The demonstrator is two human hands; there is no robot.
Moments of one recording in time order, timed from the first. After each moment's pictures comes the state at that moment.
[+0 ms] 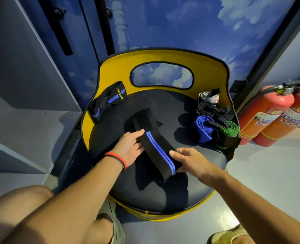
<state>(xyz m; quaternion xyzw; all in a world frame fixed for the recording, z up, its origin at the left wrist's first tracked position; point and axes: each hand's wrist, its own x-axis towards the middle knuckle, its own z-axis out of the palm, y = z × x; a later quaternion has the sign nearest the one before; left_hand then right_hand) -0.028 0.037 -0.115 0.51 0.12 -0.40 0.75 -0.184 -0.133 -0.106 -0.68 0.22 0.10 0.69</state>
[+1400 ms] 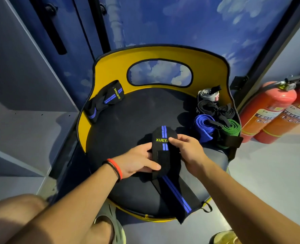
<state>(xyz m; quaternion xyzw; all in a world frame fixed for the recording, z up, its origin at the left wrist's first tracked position) -0.059 0.039 -0.101 0.65 -0.16 -0.54 0.51 -0.151 -0.130 -0.103 -0.58 0.33 -0.05 0.74</state>
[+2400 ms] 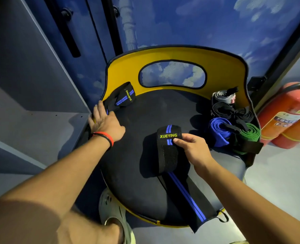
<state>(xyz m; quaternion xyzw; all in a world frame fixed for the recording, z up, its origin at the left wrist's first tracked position) 0.072 0.078 -0.089 0.99 -0.10 -0.03 0.02 -0.124 -0.122 -0.111 -0.61 0.30 -0.09 0.73</state>
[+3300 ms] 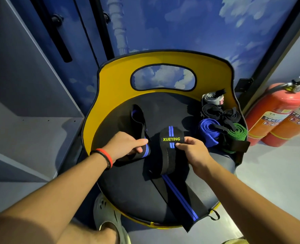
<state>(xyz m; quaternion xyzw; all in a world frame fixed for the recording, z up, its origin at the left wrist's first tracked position) 0.002 0.057 -0.080 0.87 -0.16 -0.29 0.36 -0.138 -0.143 -0.117 -0.57 0.36 -0.06 0.73</state>
